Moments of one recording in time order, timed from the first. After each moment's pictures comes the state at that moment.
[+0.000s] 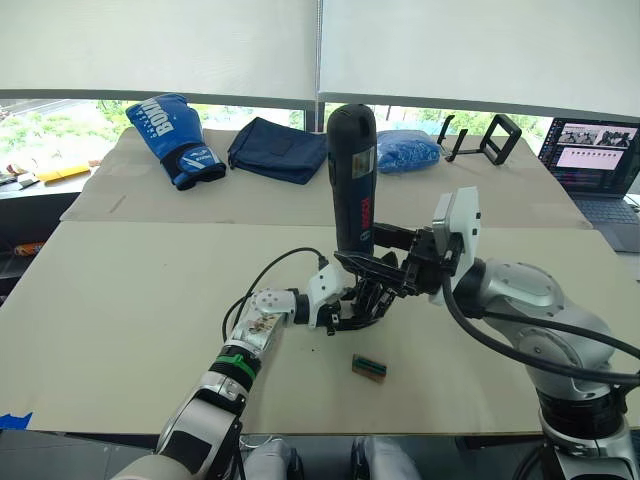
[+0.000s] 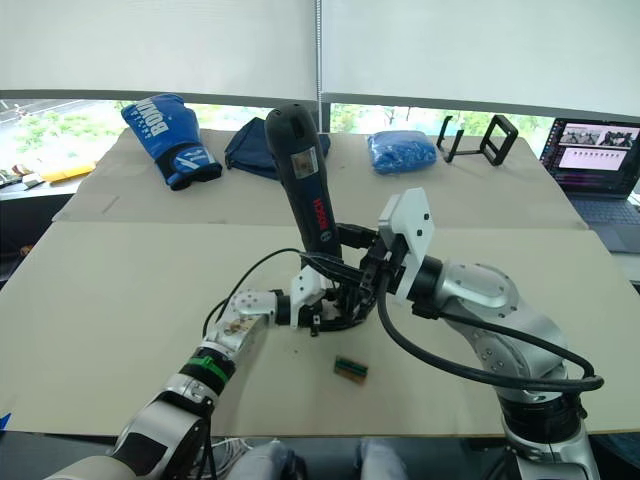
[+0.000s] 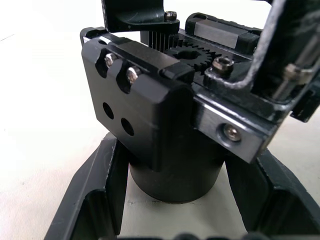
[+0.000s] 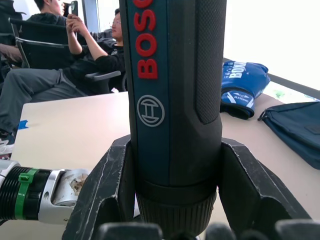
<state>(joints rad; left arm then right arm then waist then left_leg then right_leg) -0.64 0.11 -0.24 0.65 -0.08 -0.12 -1.08 -0.45 -0.57 0.01 -0.58 0.72 0.65 0.64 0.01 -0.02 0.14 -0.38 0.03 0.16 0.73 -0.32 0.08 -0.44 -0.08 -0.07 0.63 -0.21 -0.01</state>
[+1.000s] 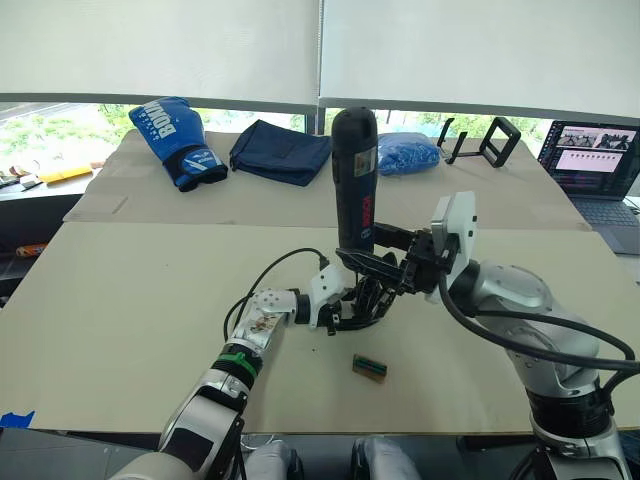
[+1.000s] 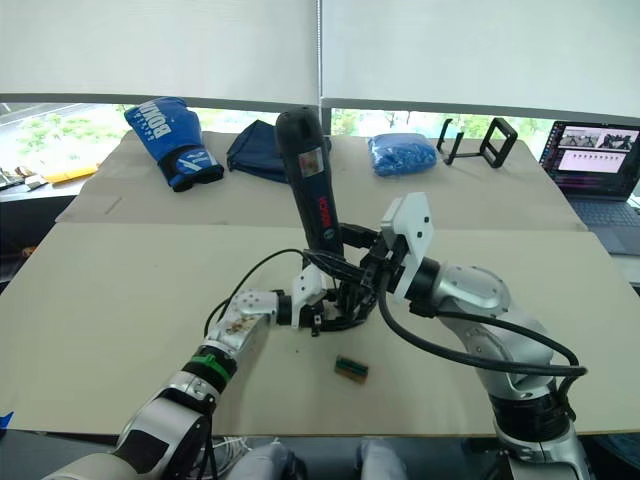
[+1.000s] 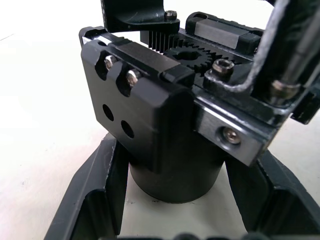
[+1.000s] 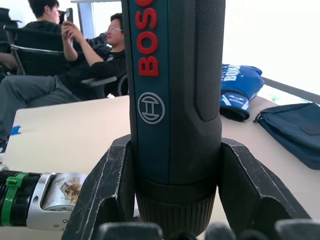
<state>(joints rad) -0.66 0.10 -0.24 0.69 -0.08 -0.13 -1.08 -0.42 -0.53 0.04 -0.49 0.65 0.57 0.66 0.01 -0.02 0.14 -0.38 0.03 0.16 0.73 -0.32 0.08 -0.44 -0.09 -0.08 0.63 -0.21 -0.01</state>
